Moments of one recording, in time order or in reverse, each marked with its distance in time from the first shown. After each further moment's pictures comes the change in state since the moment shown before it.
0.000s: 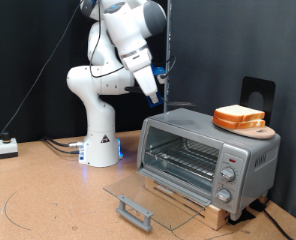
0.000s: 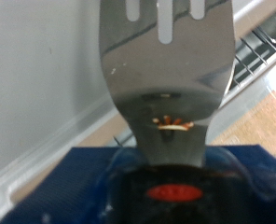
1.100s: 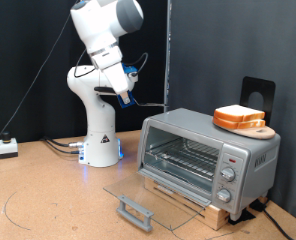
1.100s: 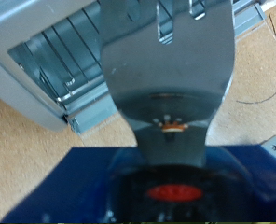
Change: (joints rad) arm -0.087 0.090 -0.113 0.075 -0.182 -0.009 -0.227
